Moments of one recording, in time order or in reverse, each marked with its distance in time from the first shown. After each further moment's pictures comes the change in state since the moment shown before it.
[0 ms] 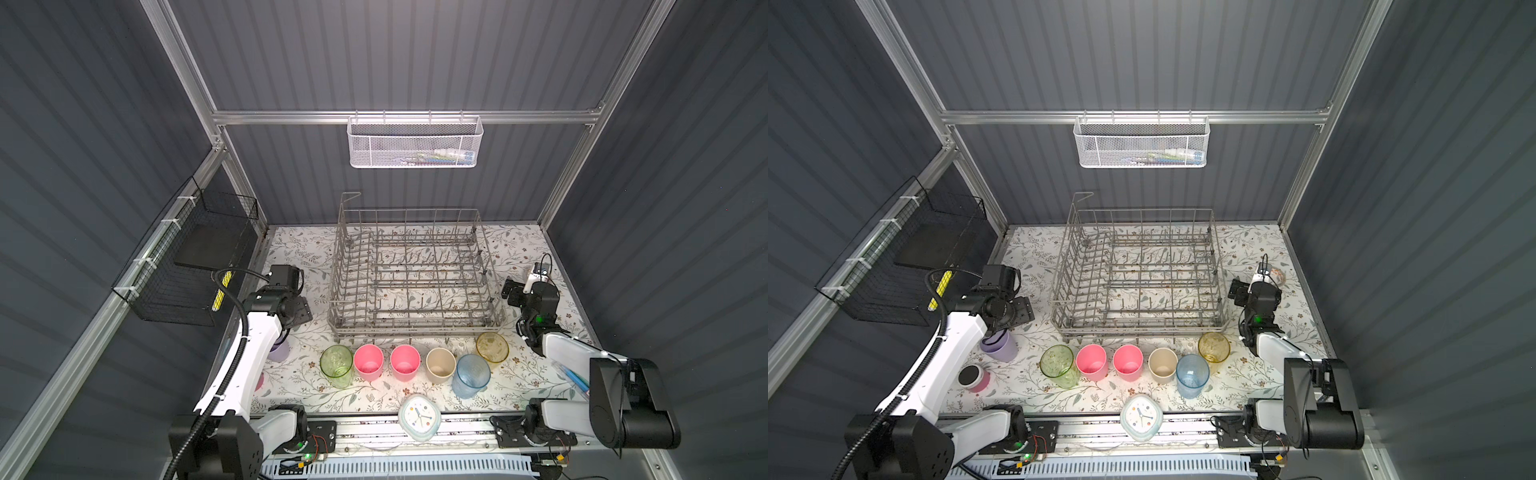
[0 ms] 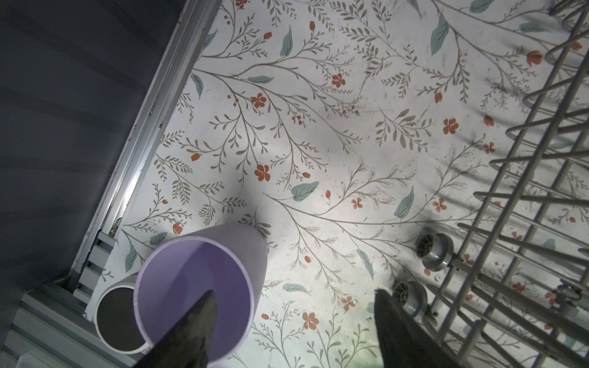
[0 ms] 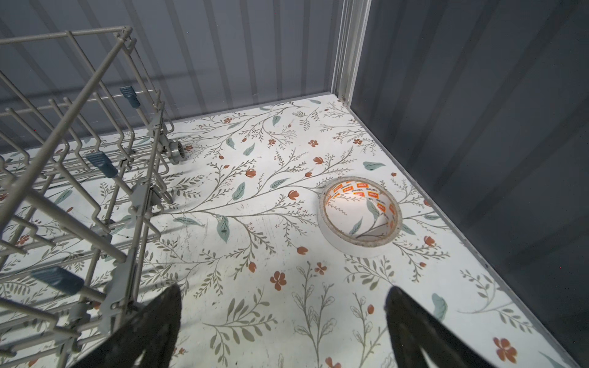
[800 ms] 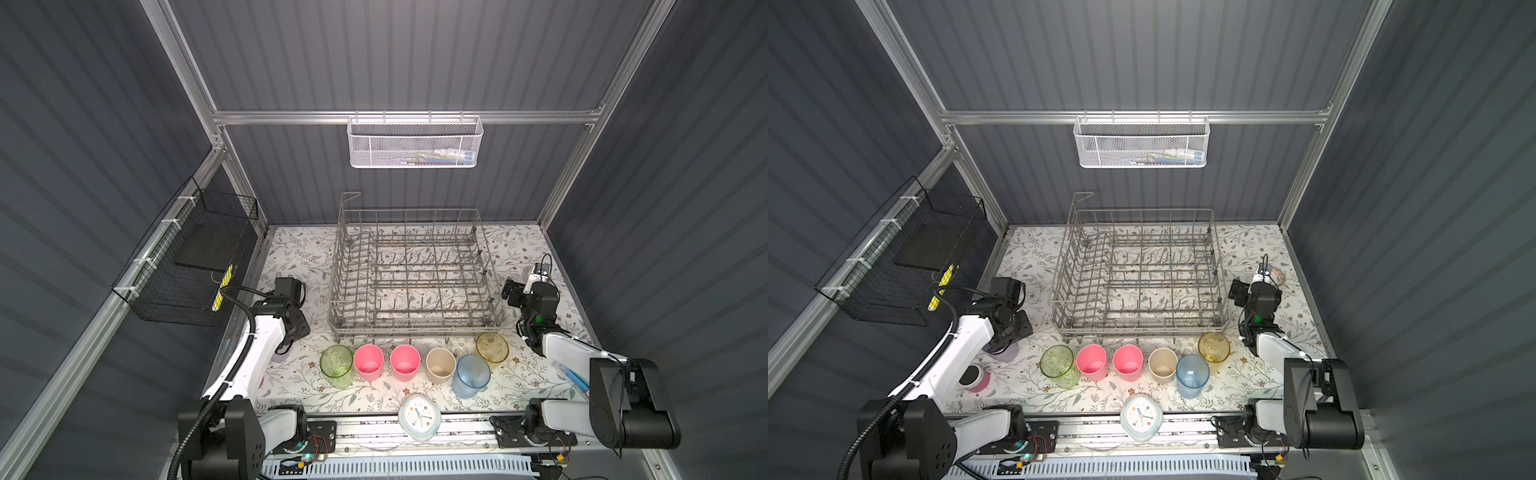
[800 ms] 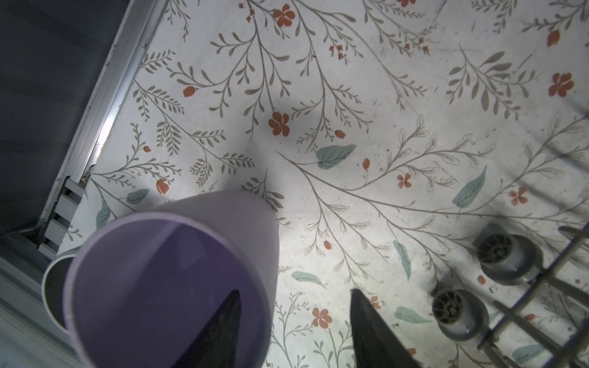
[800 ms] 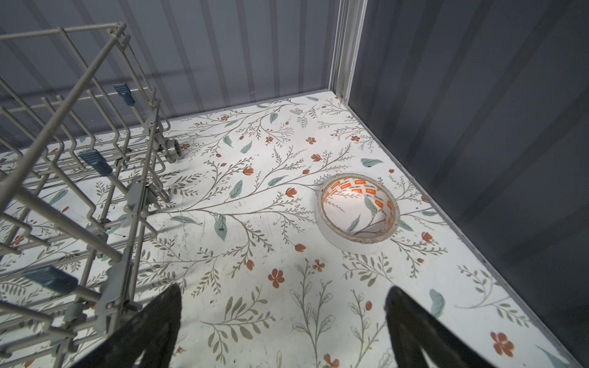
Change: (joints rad) left arm 0.034 0.045 -0.130 0.050 0.010 -0.087; right arm 0.000 0.000 0.000 -0.011 0.008 0.005
